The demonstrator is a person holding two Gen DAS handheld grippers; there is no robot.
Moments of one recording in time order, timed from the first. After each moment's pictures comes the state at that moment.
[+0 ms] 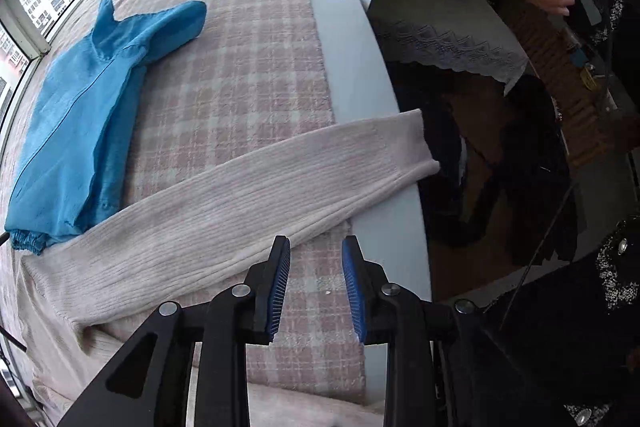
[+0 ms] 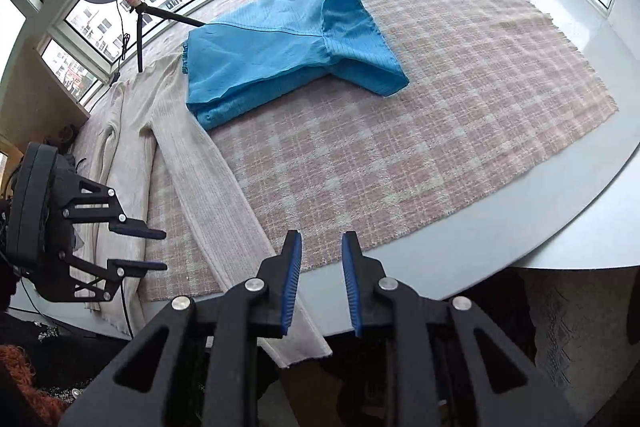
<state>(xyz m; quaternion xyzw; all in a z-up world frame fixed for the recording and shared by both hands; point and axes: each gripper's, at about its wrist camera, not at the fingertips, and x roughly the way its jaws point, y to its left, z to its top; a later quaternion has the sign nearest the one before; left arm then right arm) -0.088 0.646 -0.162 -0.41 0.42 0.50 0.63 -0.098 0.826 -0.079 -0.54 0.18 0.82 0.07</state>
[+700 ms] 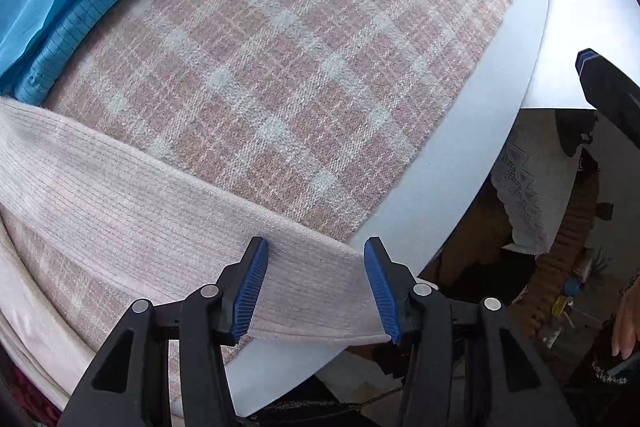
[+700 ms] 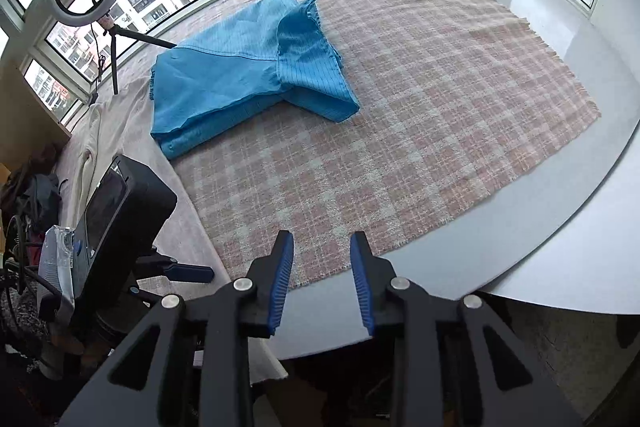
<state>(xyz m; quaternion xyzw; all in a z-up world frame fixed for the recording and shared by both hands) -0.171 0.746 -0.211 -0.72 0.20 0.58 0.32 -0.103 0.872 -0.076 -0.53 0.18 0.82 0.10</state>
